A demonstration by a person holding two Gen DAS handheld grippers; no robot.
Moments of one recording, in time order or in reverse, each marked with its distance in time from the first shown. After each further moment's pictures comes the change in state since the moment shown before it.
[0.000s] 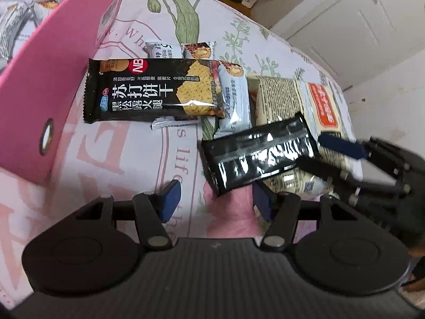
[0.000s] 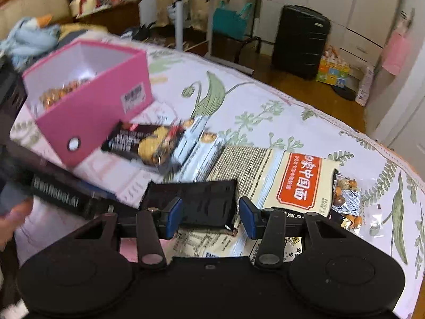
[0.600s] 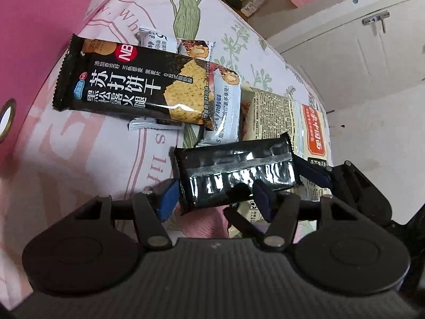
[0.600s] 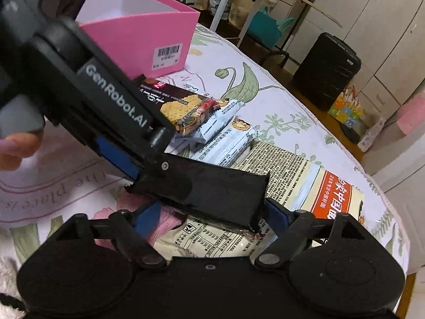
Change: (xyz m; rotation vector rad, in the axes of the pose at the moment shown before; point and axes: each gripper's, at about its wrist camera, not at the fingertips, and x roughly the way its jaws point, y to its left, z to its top) left arm 0.025 0.009 0.007 -0.149 -0.011 -0.141; right arm 0.032 0.046 -0.019 -0.301 0.016 -0.098
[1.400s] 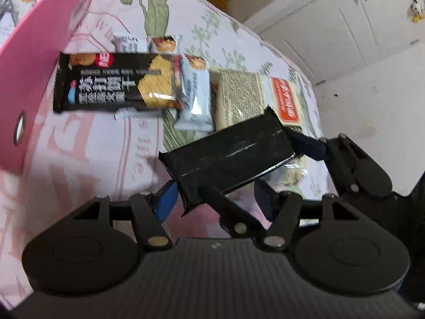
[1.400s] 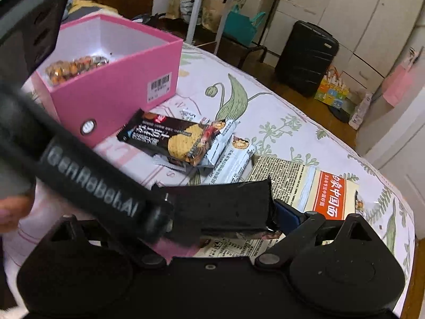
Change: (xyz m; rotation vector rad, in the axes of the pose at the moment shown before) left arm -0.036 -0.026 -0.009 0.111 0.091 -0.006; right arm -0.037 0.014 0.025 0.189 -0.015 -0.011
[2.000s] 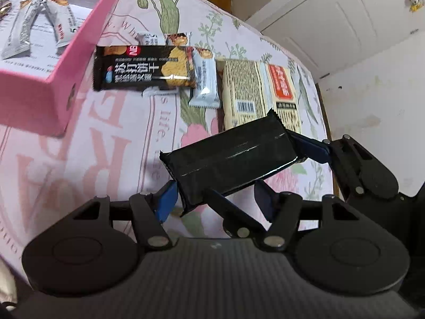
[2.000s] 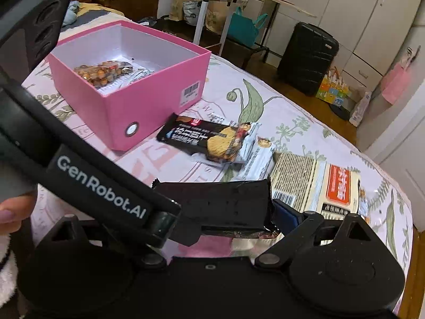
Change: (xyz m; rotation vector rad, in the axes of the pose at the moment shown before) left arm -0.054 -0.003 -0.038 0.053 0.004 0.060; right arm -0.039 0.042 0.001 0.021 0.010 0.003
